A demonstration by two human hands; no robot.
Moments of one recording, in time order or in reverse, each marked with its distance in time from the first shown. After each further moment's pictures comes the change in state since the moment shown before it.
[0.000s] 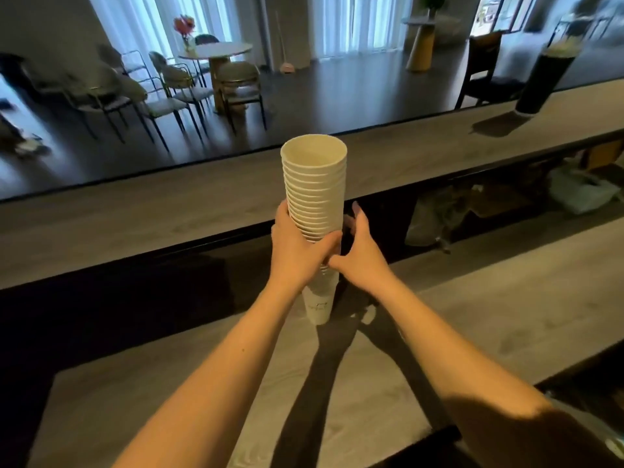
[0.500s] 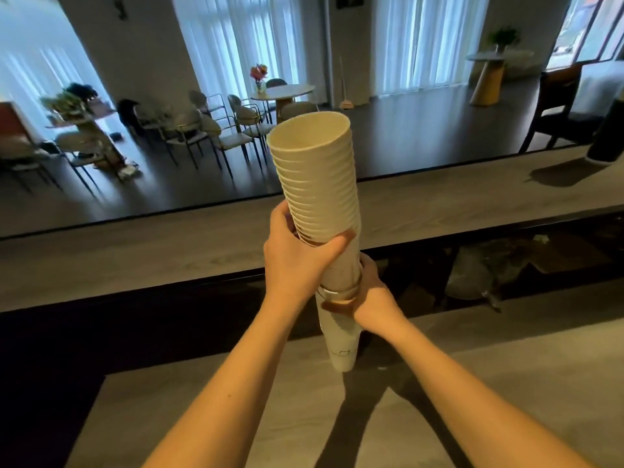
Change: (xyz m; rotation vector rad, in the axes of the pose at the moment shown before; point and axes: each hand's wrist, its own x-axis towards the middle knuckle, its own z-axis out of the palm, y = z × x) left_hand 0.013 0.068 -0.035 -0.106 0.268 0.073; right_hand 0.032 -0.006 0.008 -0.039 -0.147 0.084
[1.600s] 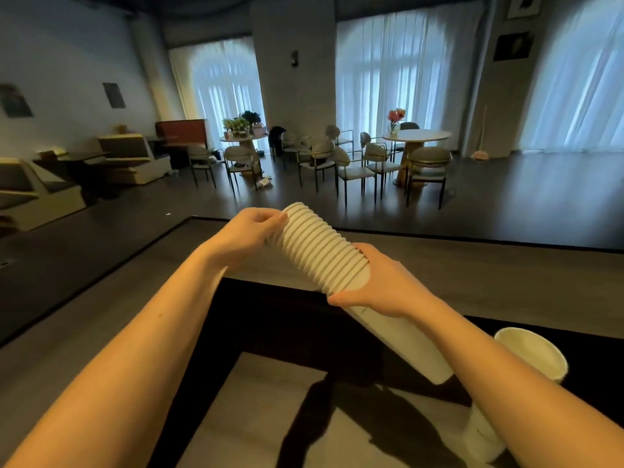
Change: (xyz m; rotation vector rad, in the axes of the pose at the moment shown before) left_hand 0.076 -0.016 -0.346 0.345 -0.138 -0.227; right_hand -0.018 -0.206 0.152 -0.419 -0.411 -0.577
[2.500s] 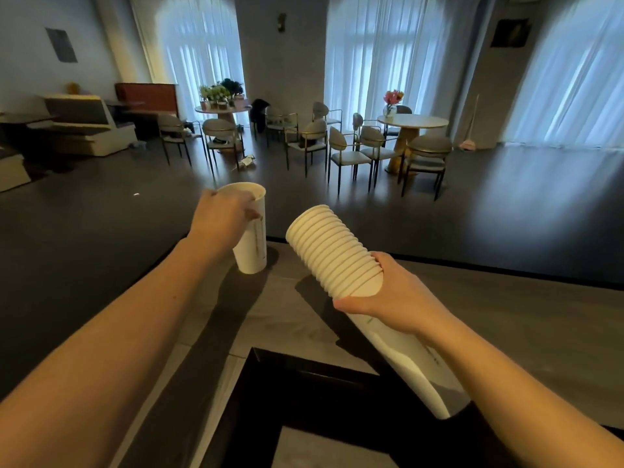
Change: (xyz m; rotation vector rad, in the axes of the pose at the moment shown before) left_hand 0.225 -0.221 -0.176 0.917 0.297 0.192; right_hand 0.249 -0.063 0.119 0.045 0.039 0.206
